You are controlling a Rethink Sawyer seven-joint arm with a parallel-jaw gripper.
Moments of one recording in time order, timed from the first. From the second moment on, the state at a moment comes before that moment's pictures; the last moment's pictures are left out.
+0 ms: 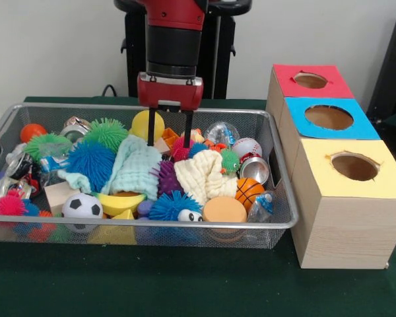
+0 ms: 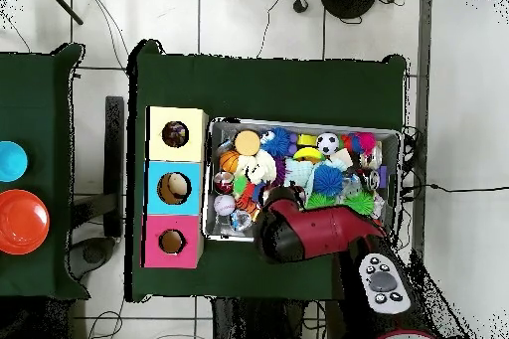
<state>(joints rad) -0.39 -0.64 0.08 1.83 -0.60 0.05 1.93</state>
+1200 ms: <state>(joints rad) -0.28 -0.51 -0.15 1.83 -0.60 -0.09 1.93</state>
